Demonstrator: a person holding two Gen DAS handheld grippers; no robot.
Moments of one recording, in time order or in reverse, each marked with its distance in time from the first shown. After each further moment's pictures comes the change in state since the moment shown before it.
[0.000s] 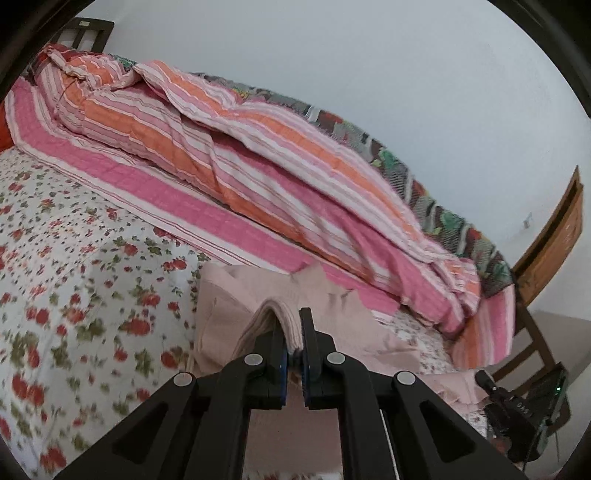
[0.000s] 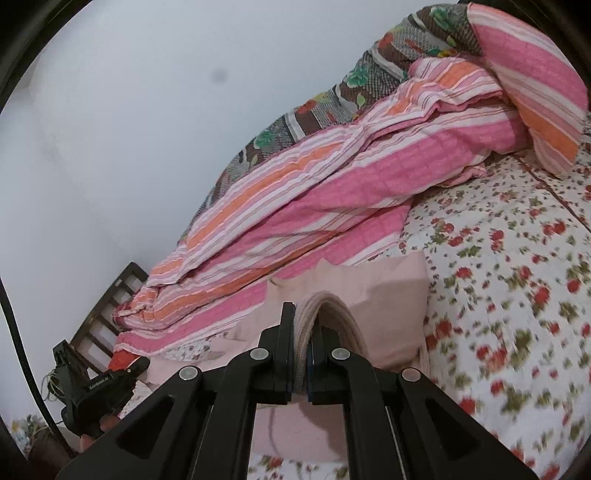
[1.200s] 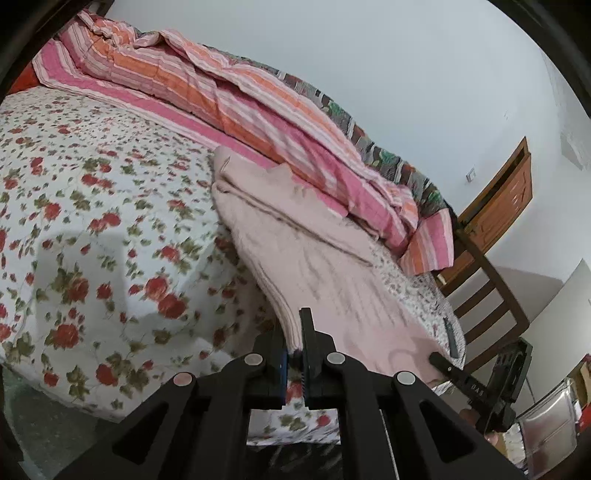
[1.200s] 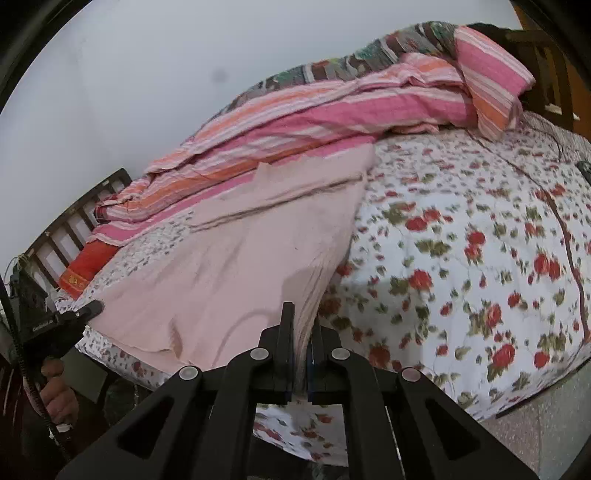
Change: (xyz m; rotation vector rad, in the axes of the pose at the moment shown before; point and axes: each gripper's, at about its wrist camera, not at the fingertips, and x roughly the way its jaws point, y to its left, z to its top) left arm -0.160 0.057 -0.175 0.028 0.101 -0.212; right arm -0.156 0.006 -0.195 -0.237 0.104 -0.135
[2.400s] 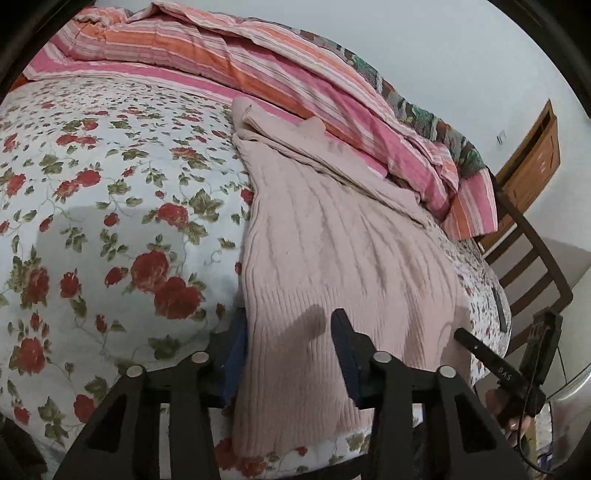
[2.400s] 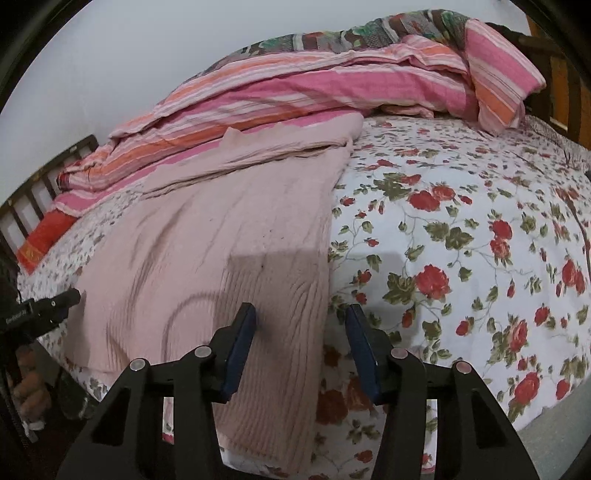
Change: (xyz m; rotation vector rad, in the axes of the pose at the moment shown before) left arm 0.076 0.028 -0.020 0.078 0.133 0.128; right arm 0.071 -0.012 -0.016 -0.081 0.080 -0.143
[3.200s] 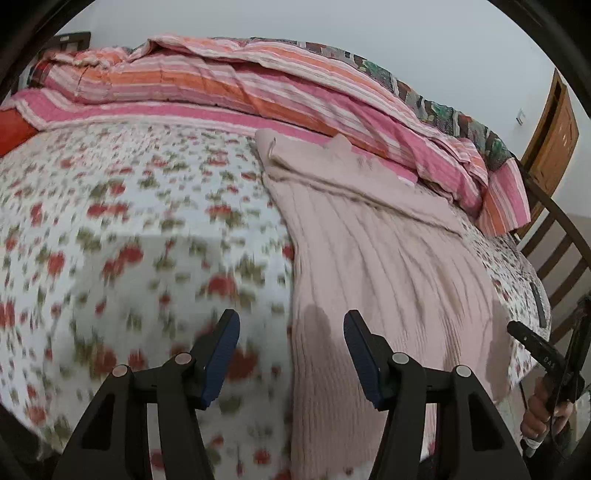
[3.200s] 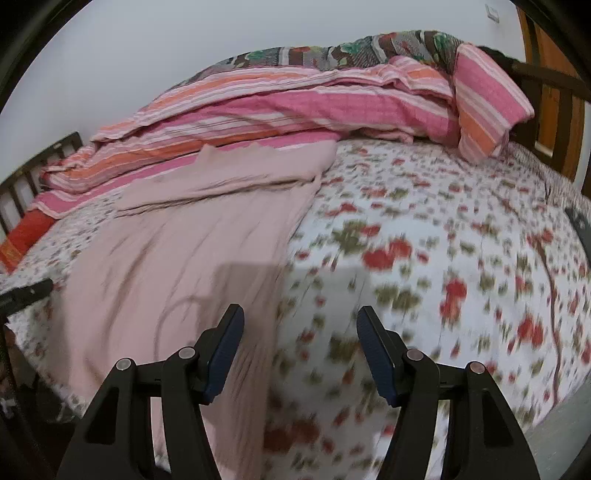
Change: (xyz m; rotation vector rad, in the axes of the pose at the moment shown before) left arm -0.014 0.002 0.031 0.083 -0.033 0.174; right arm -0.014 -0.016 0.026 -0.023 -0.027 -0.095
